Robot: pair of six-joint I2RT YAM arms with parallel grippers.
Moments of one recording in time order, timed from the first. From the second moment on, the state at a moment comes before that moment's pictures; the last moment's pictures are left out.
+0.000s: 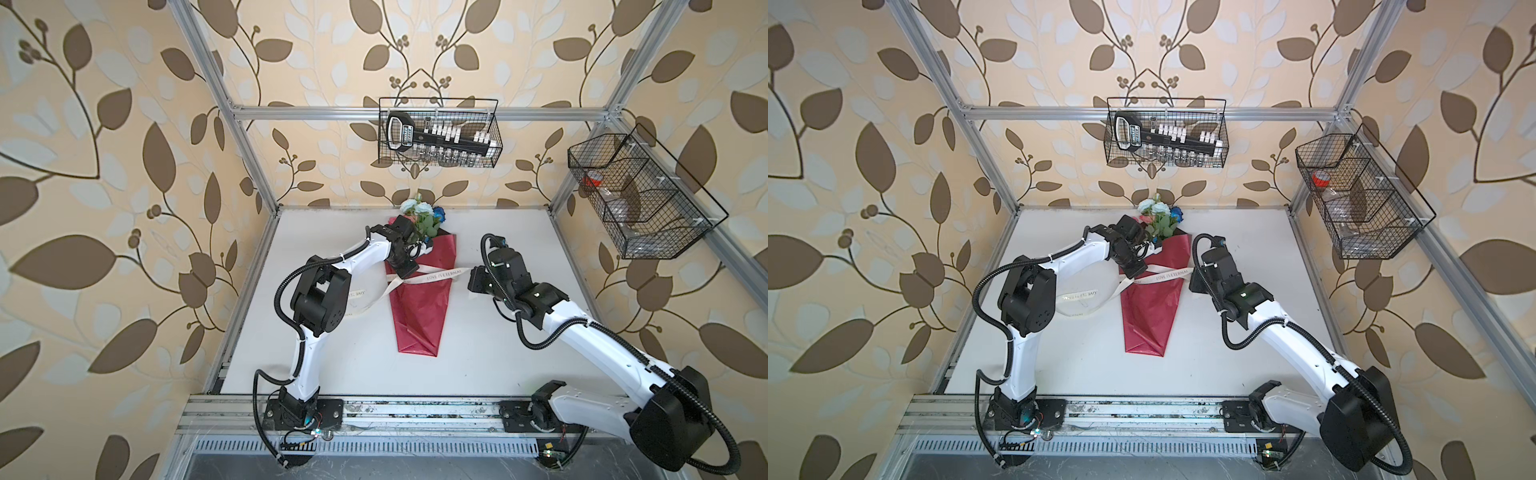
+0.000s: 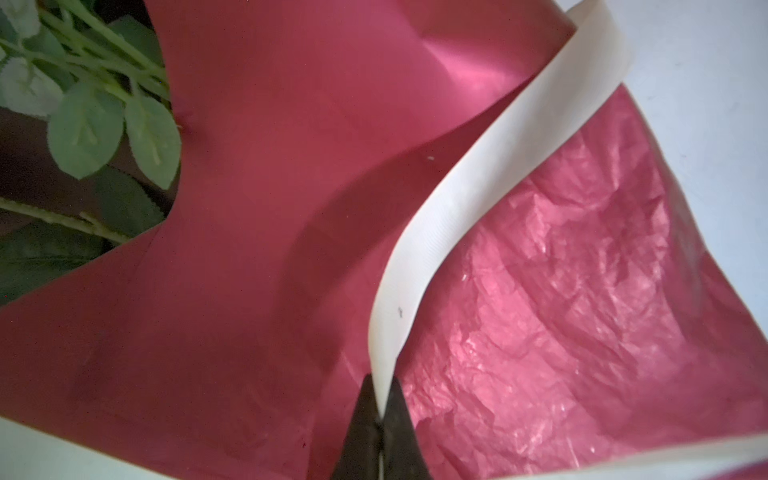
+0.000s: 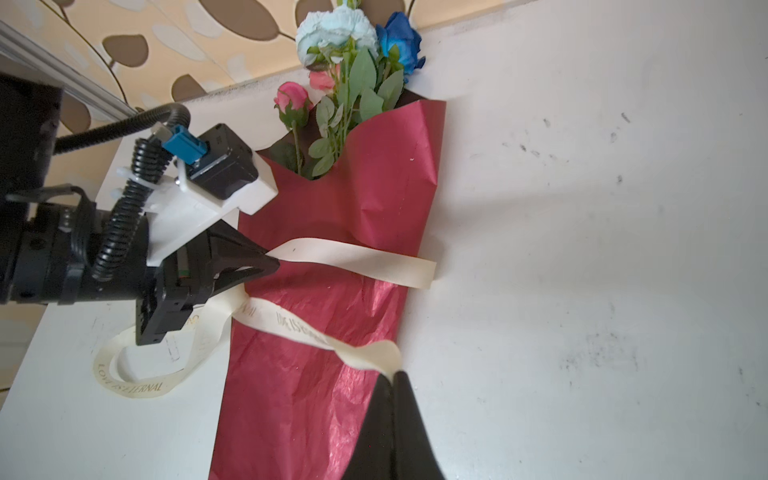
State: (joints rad) left arm -0.52 2.11 1.72 -0.79 0.22 0.41; right arm 0.47 1.16 0.88 -0.40 0.20 0.53
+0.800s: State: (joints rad) left arm -0.57 2.11 1.79 -0.68 0.28 0.23; right arm 0.37 1.23 0.74 -0.23 -0.12 0.56
